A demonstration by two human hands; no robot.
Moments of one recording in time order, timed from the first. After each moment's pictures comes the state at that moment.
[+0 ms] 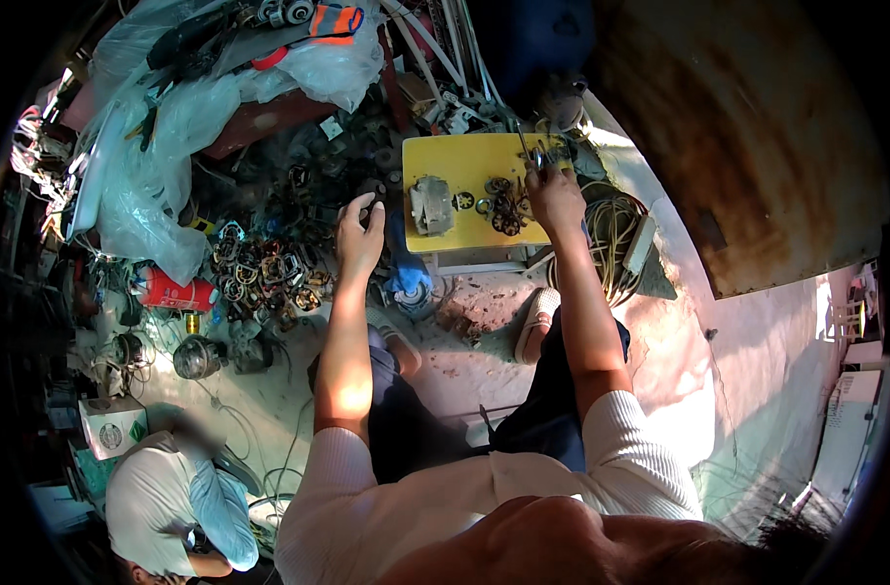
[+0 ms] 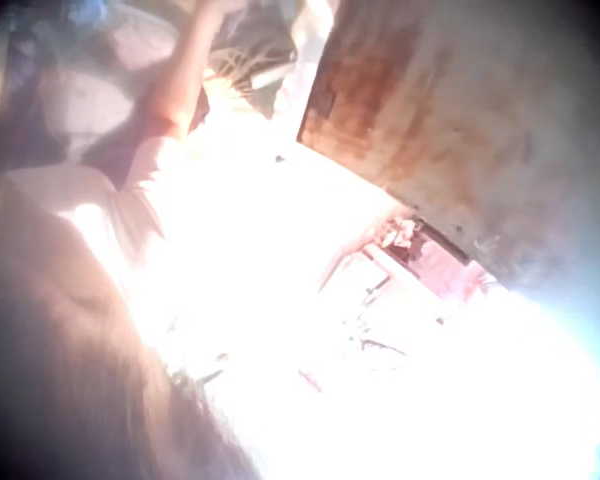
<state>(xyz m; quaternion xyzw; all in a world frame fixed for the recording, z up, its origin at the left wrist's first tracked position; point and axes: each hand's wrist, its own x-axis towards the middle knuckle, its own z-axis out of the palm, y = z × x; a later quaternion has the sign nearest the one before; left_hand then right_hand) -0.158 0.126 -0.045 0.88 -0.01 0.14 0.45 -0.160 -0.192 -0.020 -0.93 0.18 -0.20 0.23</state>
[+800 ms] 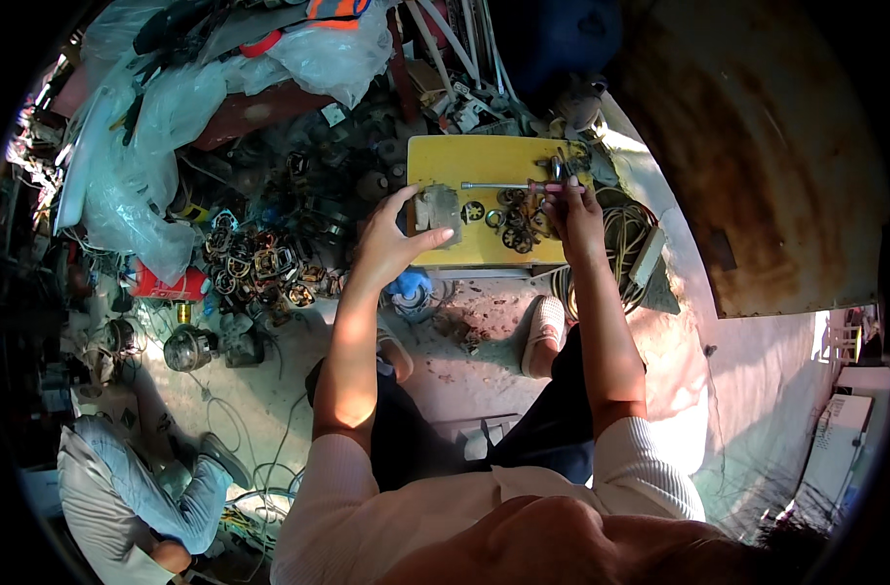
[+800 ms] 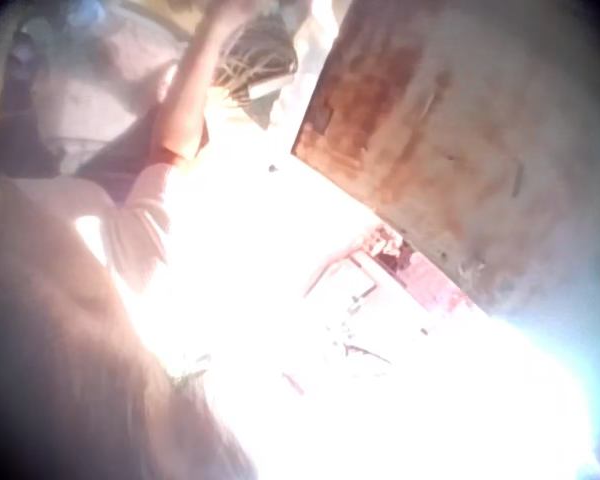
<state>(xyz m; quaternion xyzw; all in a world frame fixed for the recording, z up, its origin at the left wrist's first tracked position) -0.158 0.088 -0.001 0.88 -0.08 -0.02 0.47 -0.156 -0.211 -0.042 -0.53 0.20 -0.07 0.82</state>
